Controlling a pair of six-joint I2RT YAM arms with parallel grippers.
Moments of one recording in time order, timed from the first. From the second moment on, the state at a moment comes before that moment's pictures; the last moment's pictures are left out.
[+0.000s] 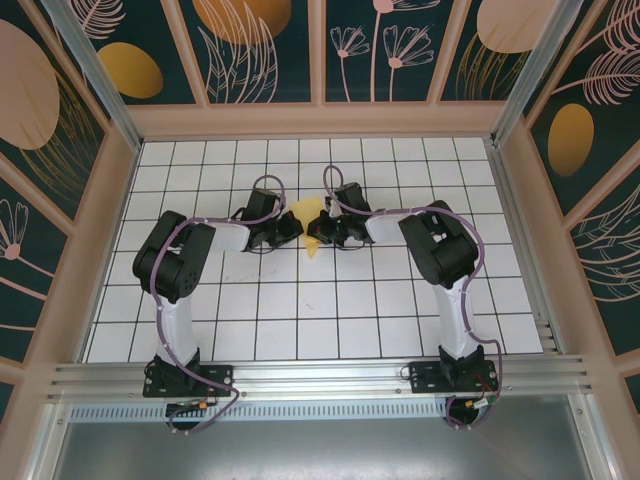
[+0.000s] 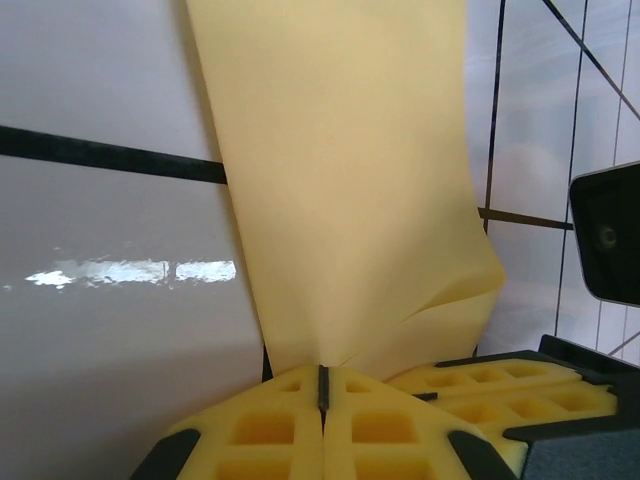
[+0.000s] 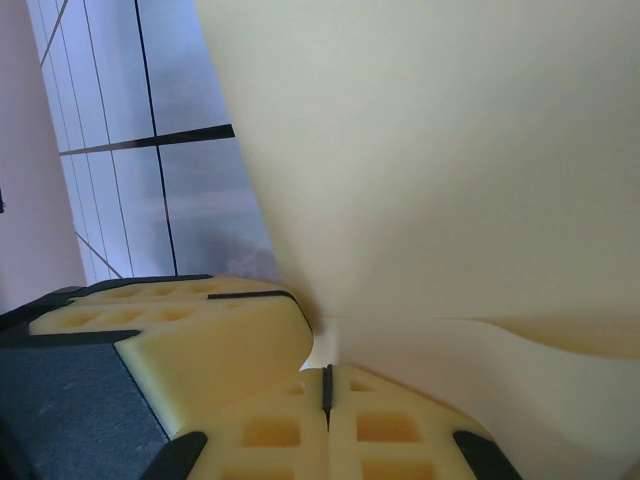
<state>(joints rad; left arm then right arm) -0.43 1.98 1.01 0.16 0.40 -0.84 0.57 2.13 1.21 0.11 -0.58 0.89</state>
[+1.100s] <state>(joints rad) -0.43 1.98 1.03 0.10 0.36 -0.80 0.61 2.03 1.11 -0.01 -0.67 0.77</state>
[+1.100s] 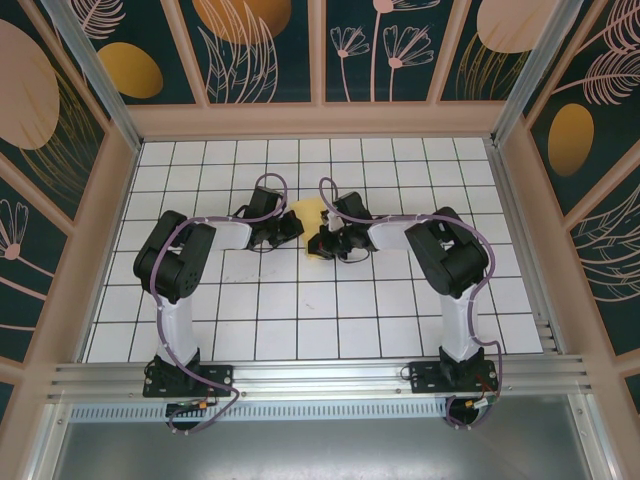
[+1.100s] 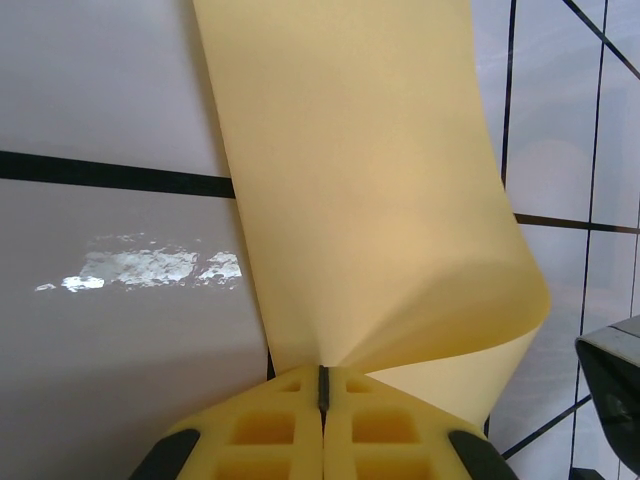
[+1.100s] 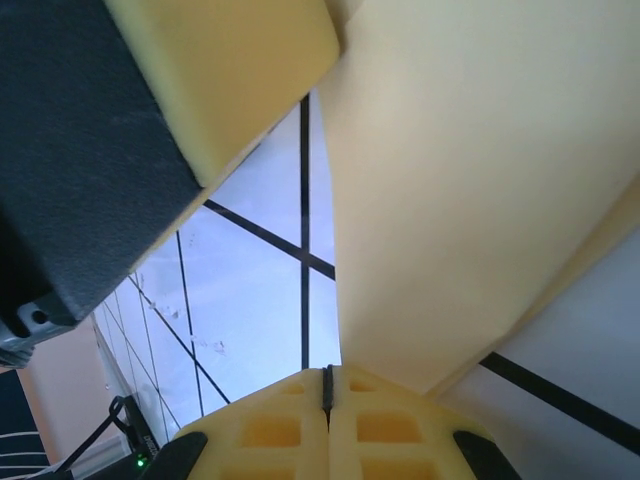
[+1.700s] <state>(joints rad) -0.44 1.98 1.04 0.09 0.35 -0.79 0.61 2.03 1.13 -0.07 -0.63 0.72</state>
